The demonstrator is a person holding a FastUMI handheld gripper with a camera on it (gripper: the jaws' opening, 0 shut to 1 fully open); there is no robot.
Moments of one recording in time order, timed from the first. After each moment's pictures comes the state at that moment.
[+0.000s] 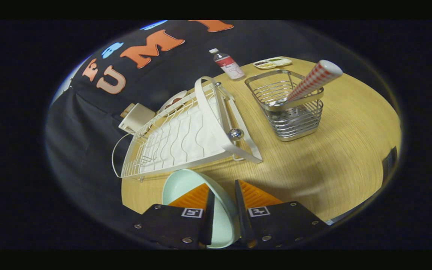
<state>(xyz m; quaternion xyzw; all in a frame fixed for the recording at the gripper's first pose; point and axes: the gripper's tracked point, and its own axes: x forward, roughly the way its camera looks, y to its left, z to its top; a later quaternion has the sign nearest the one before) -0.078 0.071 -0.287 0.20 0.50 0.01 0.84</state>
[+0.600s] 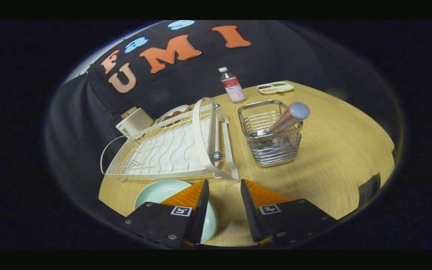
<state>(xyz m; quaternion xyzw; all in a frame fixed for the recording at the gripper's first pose) -0.053 0.017 -0.264 0.10 0.40 -0.01 0.91</state>
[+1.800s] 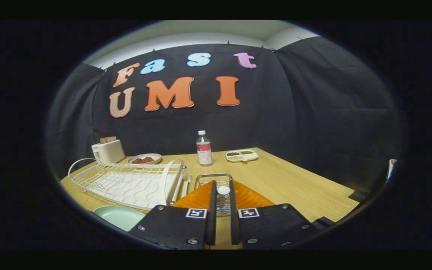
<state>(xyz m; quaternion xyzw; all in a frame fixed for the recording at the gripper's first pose) -0.012 -0.052 -0.176 -0.01 0.14 -0.10 0.98</state>
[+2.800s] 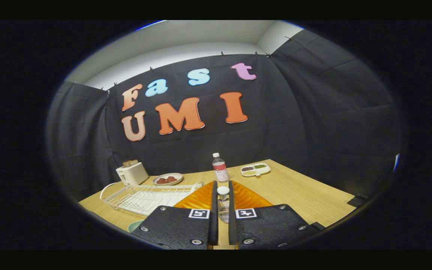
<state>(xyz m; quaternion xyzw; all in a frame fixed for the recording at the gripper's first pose) -0.039 -0.036 -0.072 0.05 0.08 -0.04 0.99</state>
